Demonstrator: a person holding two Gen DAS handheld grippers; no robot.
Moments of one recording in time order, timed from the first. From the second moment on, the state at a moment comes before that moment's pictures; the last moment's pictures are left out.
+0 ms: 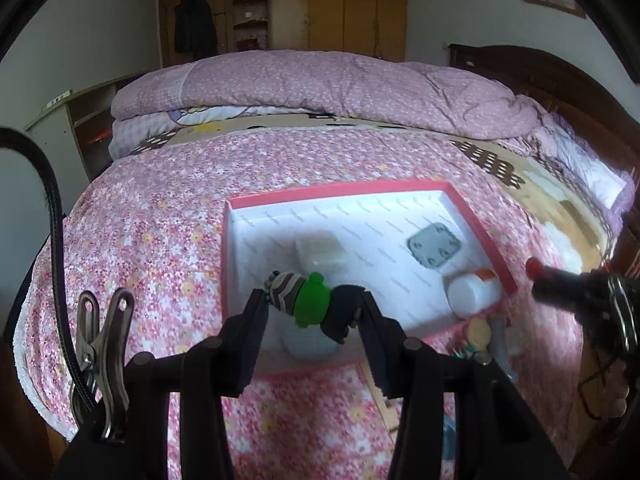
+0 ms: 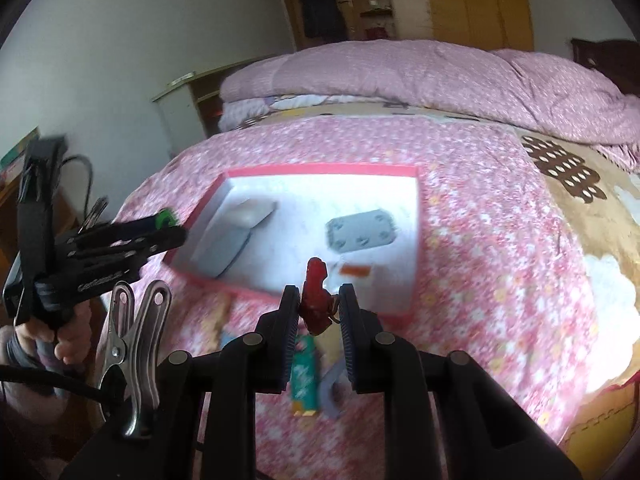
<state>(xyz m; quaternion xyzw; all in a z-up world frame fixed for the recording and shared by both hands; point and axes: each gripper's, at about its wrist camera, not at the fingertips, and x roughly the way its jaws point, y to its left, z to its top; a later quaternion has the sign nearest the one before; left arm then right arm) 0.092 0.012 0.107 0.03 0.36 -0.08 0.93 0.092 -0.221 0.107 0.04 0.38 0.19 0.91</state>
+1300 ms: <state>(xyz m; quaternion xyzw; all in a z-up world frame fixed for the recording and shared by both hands) 0.117 0.000 0.062 0.02 0.37 -0.04 0.93 0.141 -0.236 0.088 0.13 0.41 0.14 0.89</state>
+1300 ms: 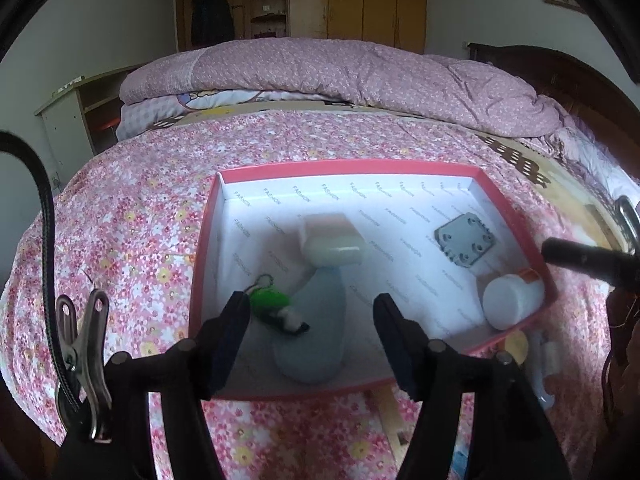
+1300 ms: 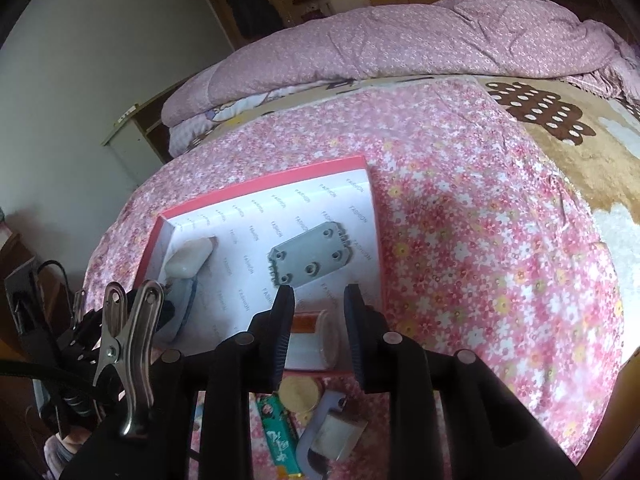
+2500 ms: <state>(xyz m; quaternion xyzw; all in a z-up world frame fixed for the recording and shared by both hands) 0.035 -0.023 0.053 0.02 0.39 -0.08 0.92 0.046 -0.218 0.055 0.05 0.45 0.17 0.88</state>
